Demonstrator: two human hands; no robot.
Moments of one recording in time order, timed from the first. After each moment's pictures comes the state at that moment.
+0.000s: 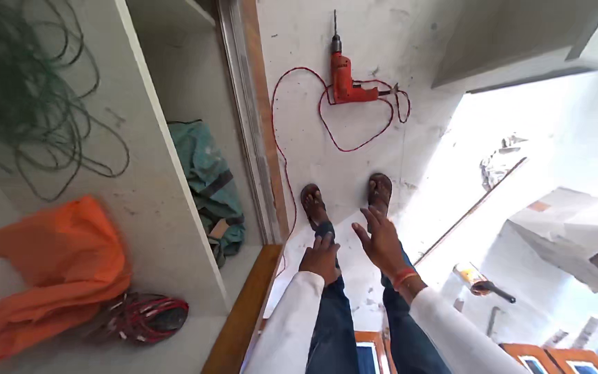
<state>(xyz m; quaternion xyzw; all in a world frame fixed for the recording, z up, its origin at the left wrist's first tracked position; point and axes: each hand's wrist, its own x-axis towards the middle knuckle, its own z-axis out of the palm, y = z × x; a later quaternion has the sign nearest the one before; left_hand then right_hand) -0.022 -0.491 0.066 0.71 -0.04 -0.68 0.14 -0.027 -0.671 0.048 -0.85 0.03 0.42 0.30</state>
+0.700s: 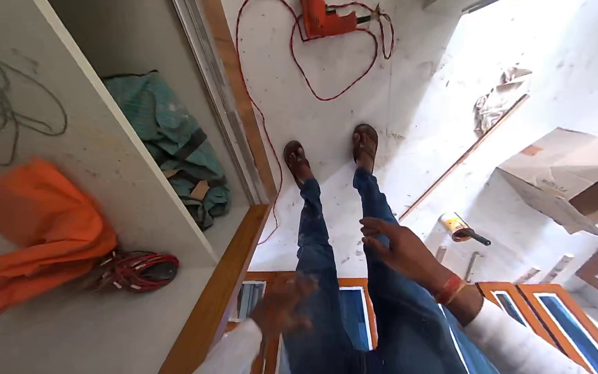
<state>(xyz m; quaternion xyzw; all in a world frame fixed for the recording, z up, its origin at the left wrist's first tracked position) -0.191 -0.434 0.207 0.69 -0.09 -0.65 0.29 -0.079 -0.783 0.155 -0.74 0.05 0.52 0.42</state>
